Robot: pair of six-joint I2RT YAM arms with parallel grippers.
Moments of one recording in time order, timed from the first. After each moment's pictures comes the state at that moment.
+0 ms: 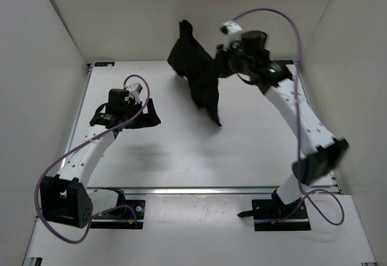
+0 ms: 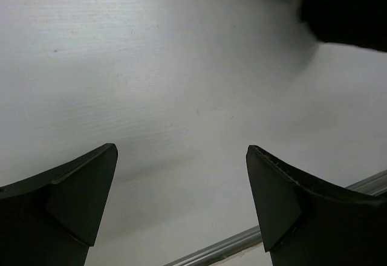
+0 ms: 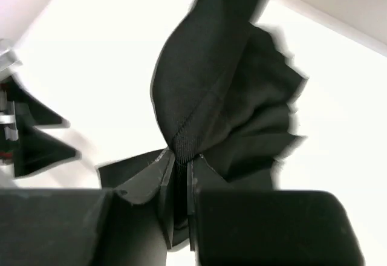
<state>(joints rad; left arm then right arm) -0.20 1.24 0.93 -0.52 0.26 -0.30 0.51 1.74 2.00 -0.71 -0.21 0.08</state>
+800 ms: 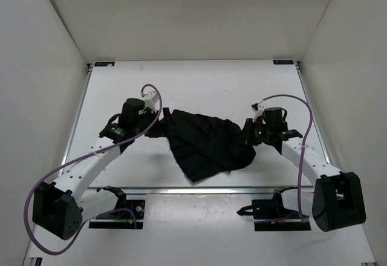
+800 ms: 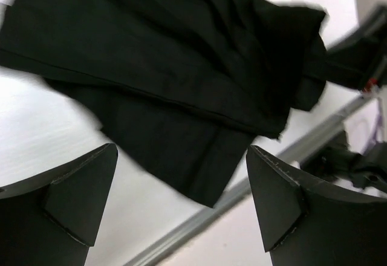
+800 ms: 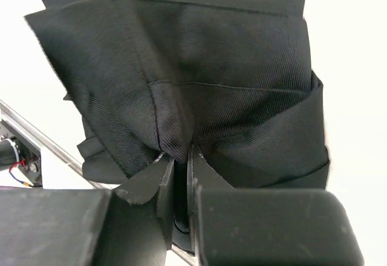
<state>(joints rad) -0.41 1.10 0.83 -0.38 0.32 -0.45 0.19 1.15 0.60 -0.28 -0.51 0.35</state>
